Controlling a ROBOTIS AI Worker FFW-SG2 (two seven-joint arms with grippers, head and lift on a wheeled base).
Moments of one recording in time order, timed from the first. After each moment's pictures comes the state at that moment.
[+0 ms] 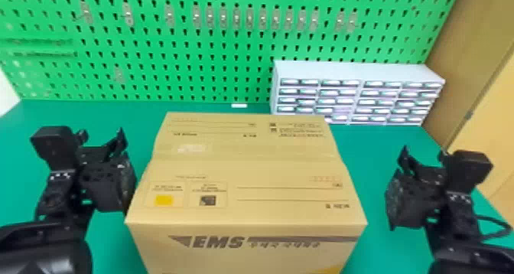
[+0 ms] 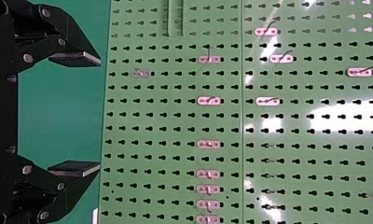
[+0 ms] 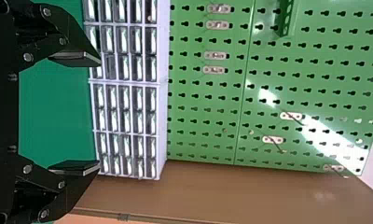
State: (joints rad) left arm -0.08 0.04 0.19 -1.52 0.03 0.04 -0.10; right arm -0.01 -0.07 -0.27 -1.55 0.00 -0.02 -0.03
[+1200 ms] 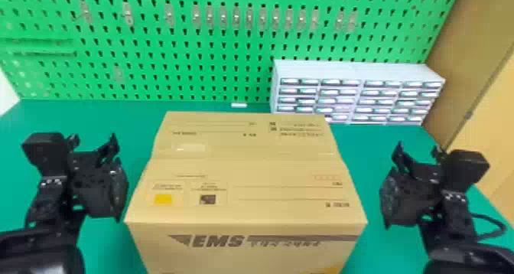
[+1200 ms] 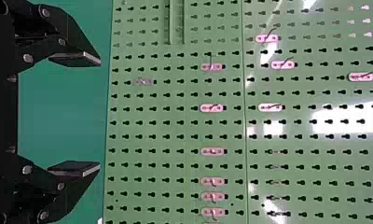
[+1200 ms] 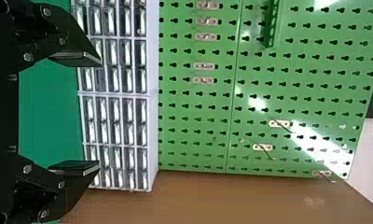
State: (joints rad) left arm -0.07 0.04 0.23 -1.50 0.00 0.01 -0.12; right arm 0.00 -0.08 -0.23 -1.55 -0.04 -0.06 -0.03
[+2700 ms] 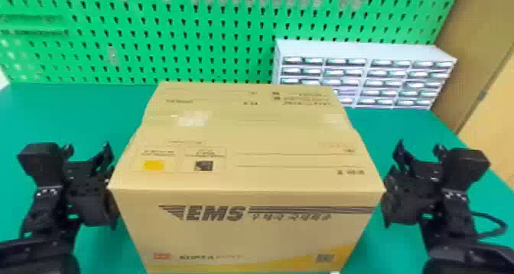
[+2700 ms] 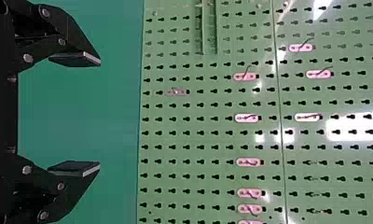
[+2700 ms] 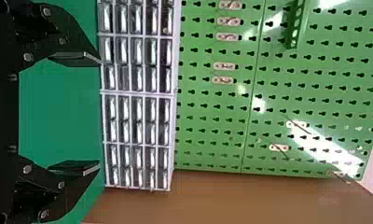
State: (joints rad) left arm -0.06 0.04 0.25 -1.45 0.00 -0.03 -0.12; right arm 0.00 -0.06 -0.24 -1.56 0.00 -0.06 -0.03
